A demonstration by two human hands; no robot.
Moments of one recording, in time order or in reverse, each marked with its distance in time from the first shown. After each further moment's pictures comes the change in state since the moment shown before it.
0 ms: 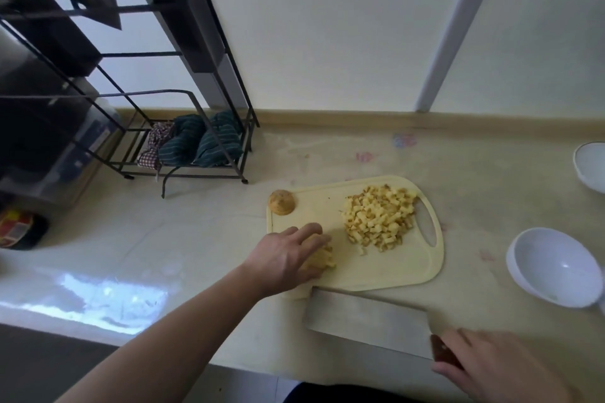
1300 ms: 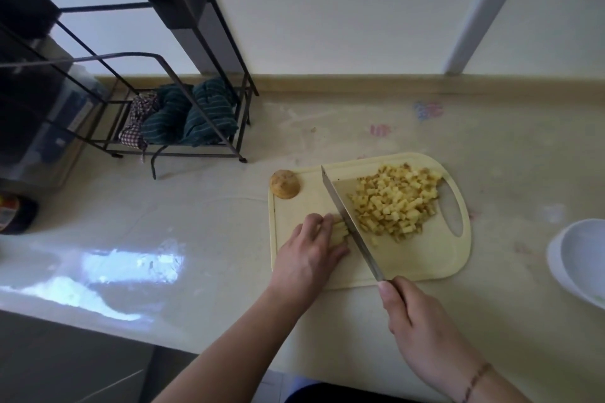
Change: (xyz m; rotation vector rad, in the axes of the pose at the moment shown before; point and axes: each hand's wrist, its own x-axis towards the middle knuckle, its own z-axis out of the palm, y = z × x) left_hand 0.014 0.047 0.039 -0.152 0.254 -0.460; right_hand 0.089 -0.072 -0.033 1.161 -0.244 0.617
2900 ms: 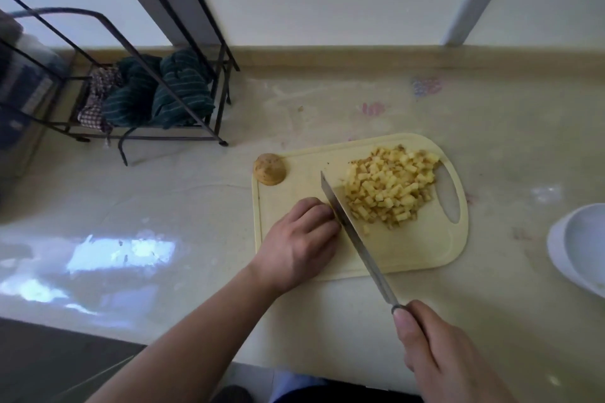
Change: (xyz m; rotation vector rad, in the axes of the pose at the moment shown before) left_hand 0.017 -0.015 0.000 -0.153 0.115 0.449; right_hand -0.032 0.003 -0.016 -0.086 -0.017 0.090
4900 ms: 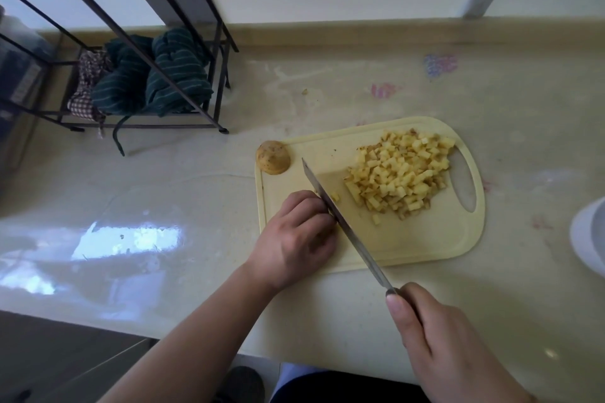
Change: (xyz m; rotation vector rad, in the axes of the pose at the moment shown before) left_hand -0.014 -0.005 -0.004 -0.121 0.026 -0.130; right_hand 0.011 -0.007 0.010 -0.053 -0.017 -0.143
